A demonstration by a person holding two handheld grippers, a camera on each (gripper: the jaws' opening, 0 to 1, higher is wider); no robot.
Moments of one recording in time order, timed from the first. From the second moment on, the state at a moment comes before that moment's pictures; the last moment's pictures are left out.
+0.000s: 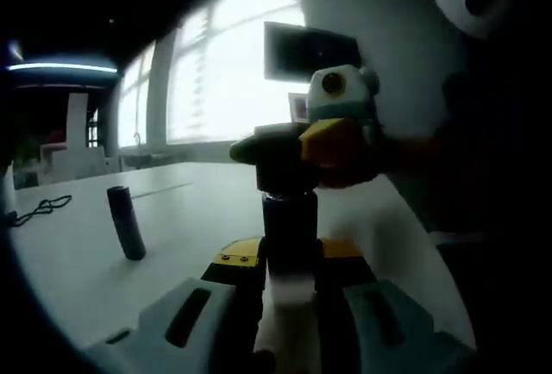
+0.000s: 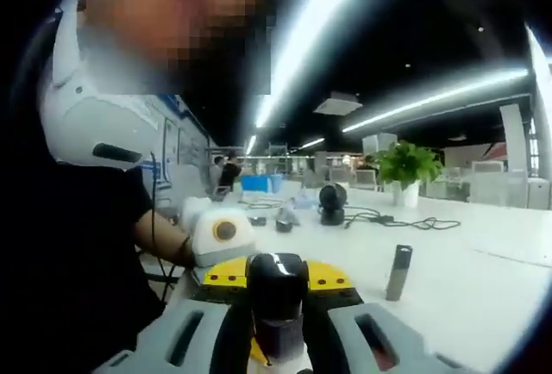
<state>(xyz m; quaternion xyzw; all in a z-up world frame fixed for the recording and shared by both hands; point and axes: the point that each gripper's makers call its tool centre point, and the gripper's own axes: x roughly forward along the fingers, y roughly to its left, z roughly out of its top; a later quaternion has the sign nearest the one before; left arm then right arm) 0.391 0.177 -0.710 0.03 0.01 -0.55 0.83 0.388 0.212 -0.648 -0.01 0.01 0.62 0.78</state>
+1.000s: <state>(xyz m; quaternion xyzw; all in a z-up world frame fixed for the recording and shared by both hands) 0.389 0.174 -0.709 0.02 0.03 -0.56 0.83 0.385 0.208 -0.650 0.01 0.03 0.80 0.60</state>
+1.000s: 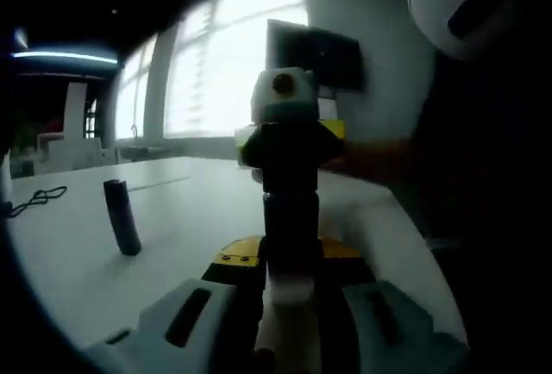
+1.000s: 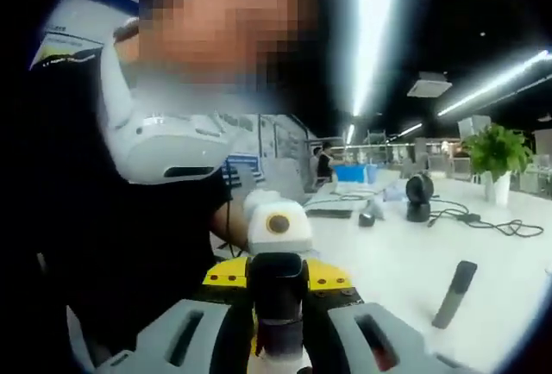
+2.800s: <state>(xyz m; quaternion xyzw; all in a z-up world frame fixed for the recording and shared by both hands) 0.374 0.170 -0.711 0.03 0.02 -0.61 0.79 0.390 0.170 -0.641 0.09 -0.01 0.19 0.98</state>
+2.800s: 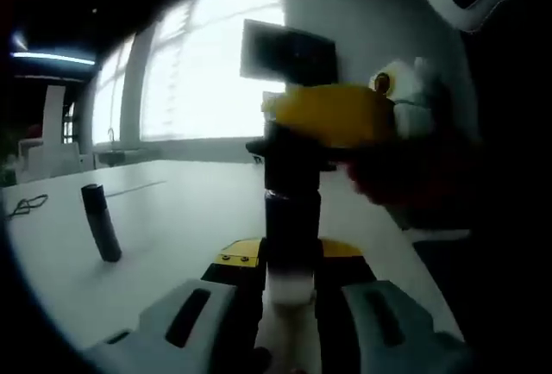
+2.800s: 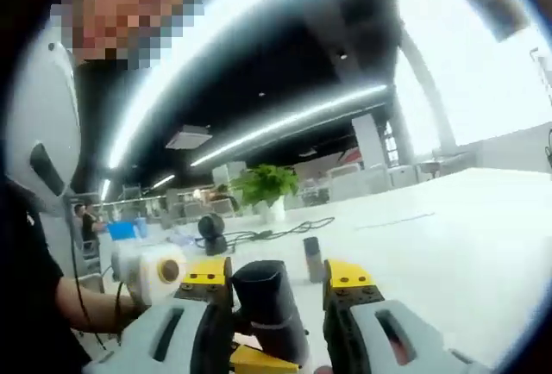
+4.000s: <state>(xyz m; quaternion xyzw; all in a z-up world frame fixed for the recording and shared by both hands) 0.396 0.175 -0.711 0.06 0.00 -0.54 0.84 0.406 0.181 -0.650 0.00 0.00 0.16 0.99</state>
